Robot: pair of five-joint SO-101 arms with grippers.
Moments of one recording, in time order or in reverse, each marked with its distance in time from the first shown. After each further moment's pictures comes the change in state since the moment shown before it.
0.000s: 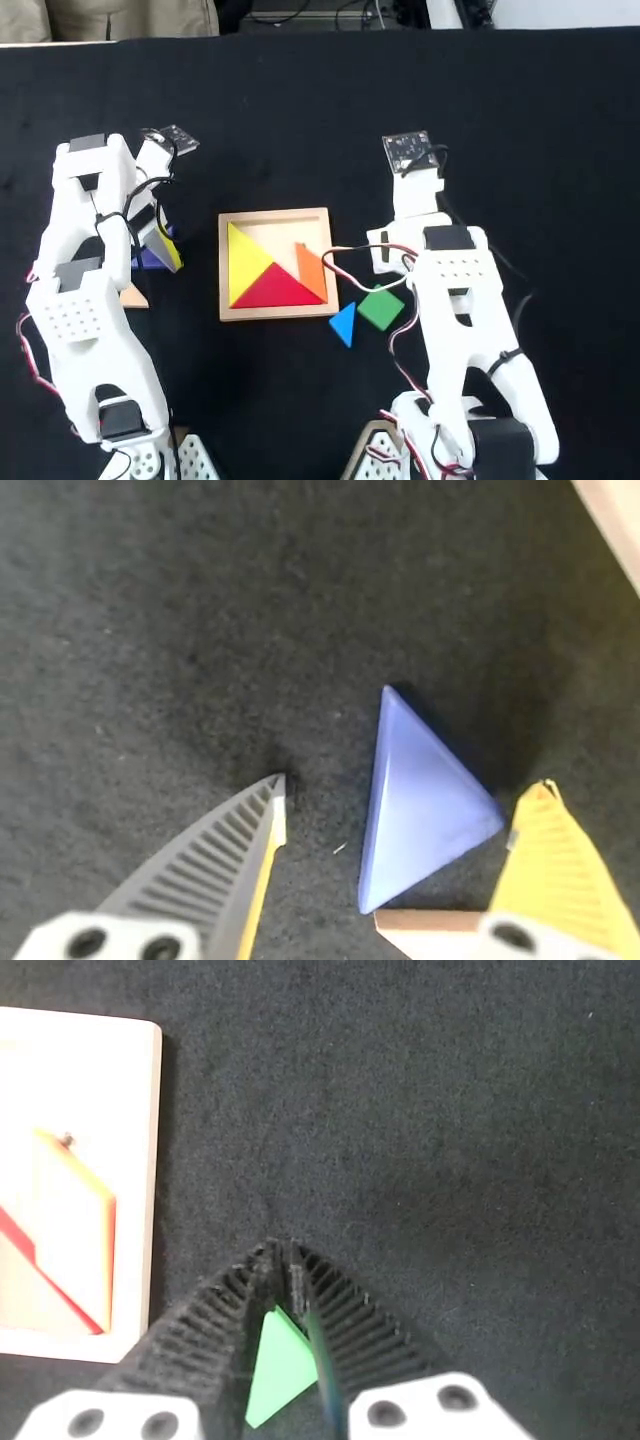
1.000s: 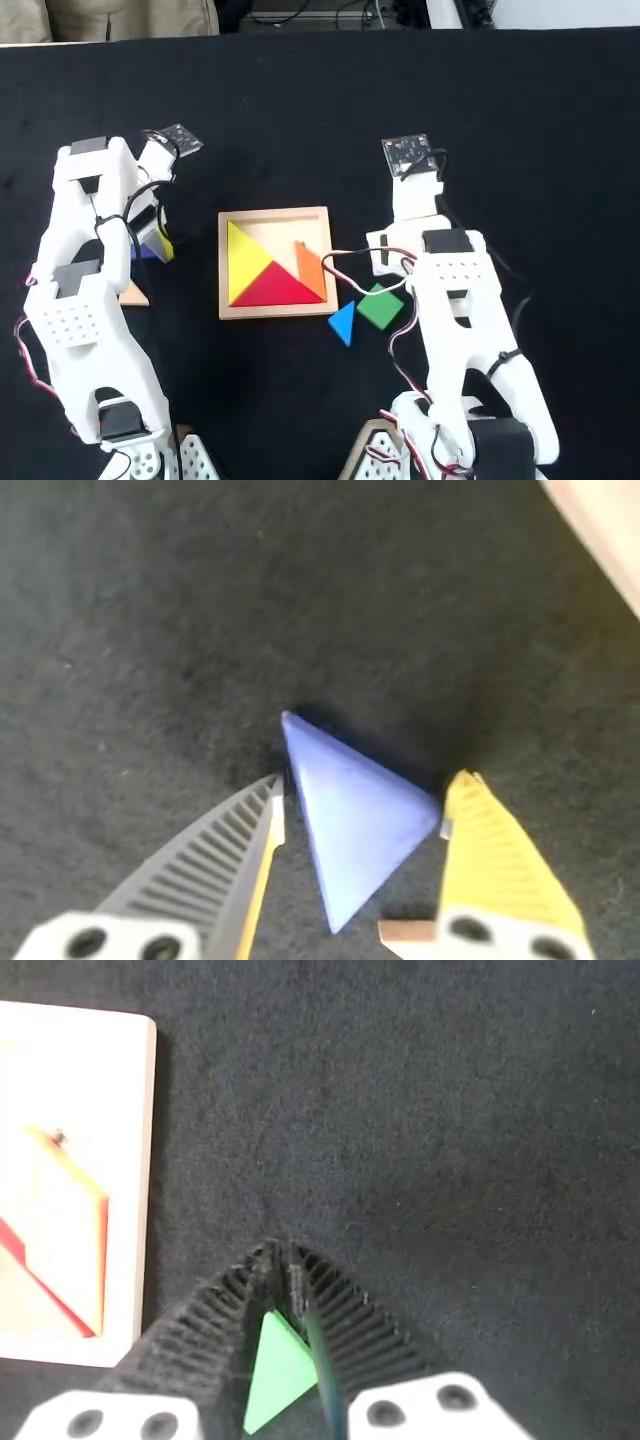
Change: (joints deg) left arm 0.2 -1.6 2.7 -4.0 -2.5; right arm 0.1 0.0 1.9 -2.5 0.0
